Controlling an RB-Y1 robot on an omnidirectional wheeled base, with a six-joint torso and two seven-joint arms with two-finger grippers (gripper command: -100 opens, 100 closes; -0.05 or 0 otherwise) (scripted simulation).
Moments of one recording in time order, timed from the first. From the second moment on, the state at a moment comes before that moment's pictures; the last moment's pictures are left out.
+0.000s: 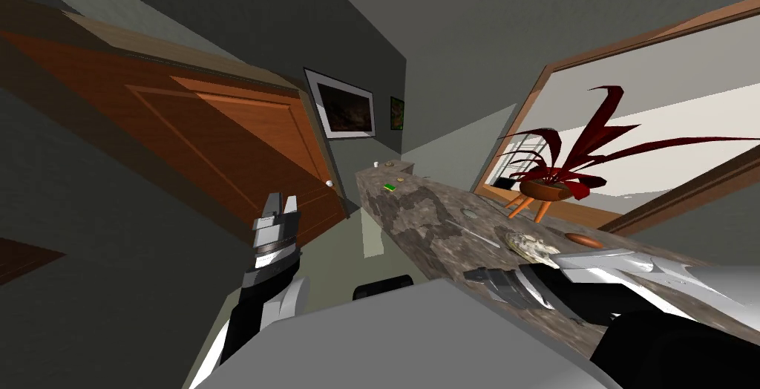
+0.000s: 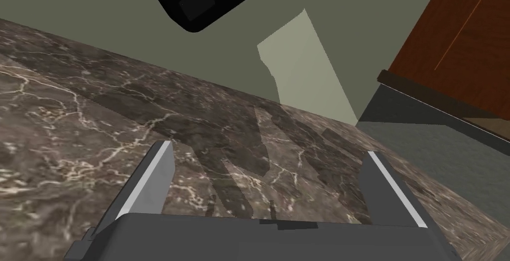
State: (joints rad) left arm 0.51 -0.04 0.01 -2.35 -0.12 -0.53 -0.12; right arm 0.88 -1.89 0.43 -1.96 -0.09 -0.38 -0.55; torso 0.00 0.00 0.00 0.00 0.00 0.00
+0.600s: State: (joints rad) left arm 0.51 -0.04 0.01 -2.35 -0.12 -0.53 -0.12; right arm 0.89 -1.96 0.43 -1.91 -0.02 -0.32 -0.66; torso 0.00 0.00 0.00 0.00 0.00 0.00
